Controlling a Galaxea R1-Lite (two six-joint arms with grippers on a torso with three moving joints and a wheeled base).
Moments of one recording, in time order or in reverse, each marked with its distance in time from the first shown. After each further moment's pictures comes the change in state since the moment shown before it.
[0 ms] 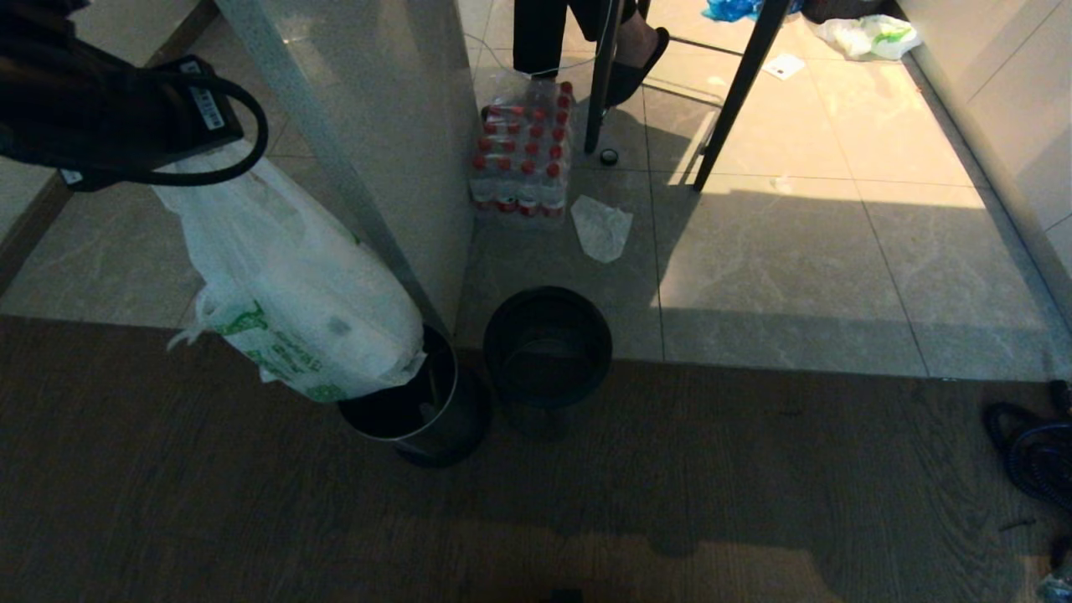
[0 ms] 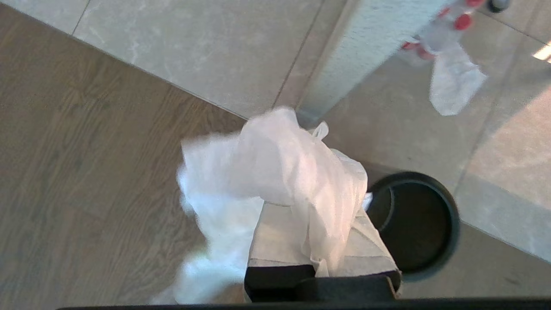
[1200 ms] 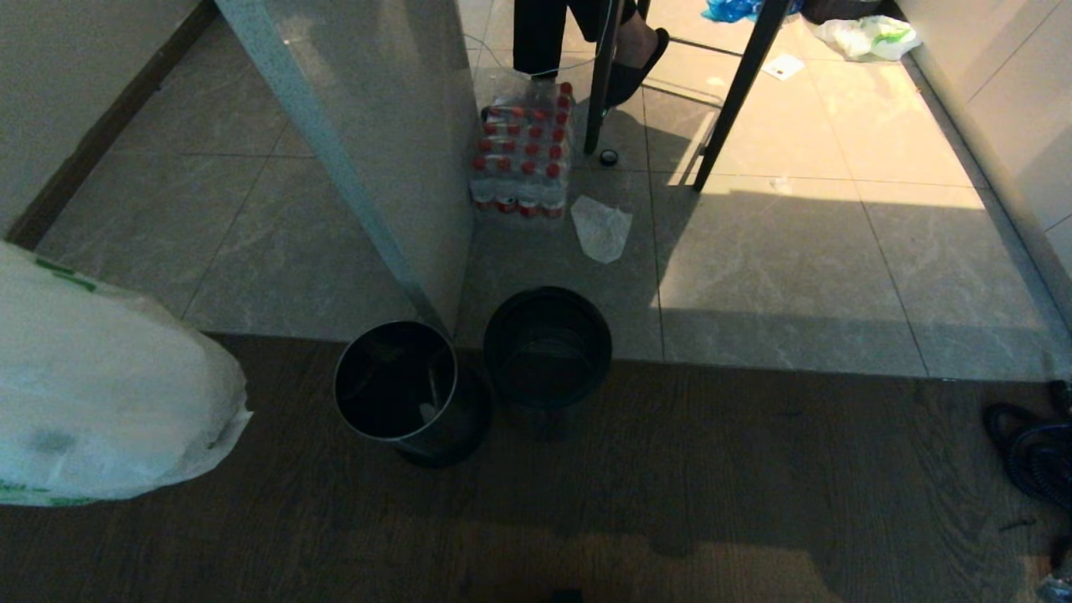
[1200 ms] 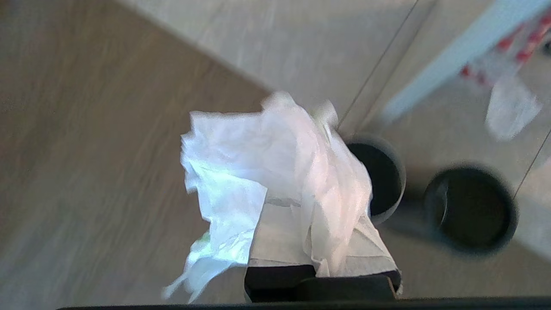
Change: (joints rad) left arm 0.273 -0.592 0.210 0.300 -0.061 0.068; right arm 0.000 0.000 0.000 0.000 0.000 0.000
